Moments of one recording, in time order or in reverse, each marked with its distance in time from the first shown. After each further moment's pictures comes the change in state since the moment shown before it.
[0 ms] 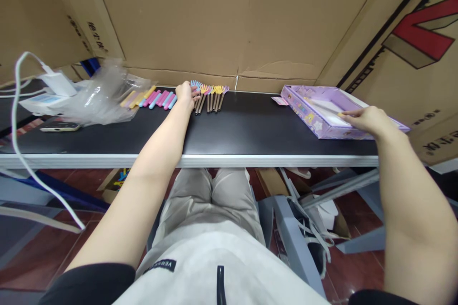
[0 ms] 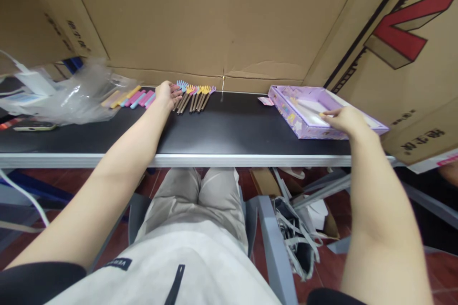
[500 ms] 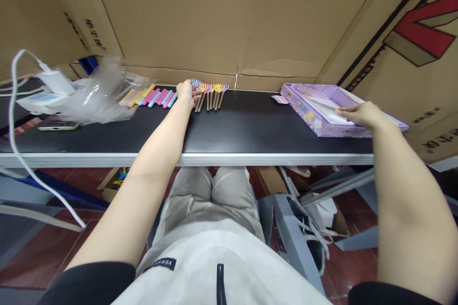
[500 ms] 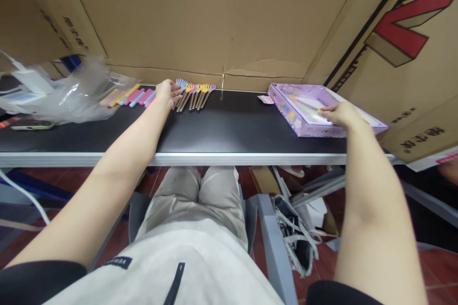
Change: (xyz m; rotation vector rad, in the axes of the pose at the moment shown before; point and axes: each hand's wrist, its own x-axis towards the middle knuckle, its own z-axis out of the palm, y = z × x) left_hand -0.002 -0.001 0.003 0.002 -0.011 -0.024; right_hand 0.017 -0.003 0.004 0.242 0.015 0.064
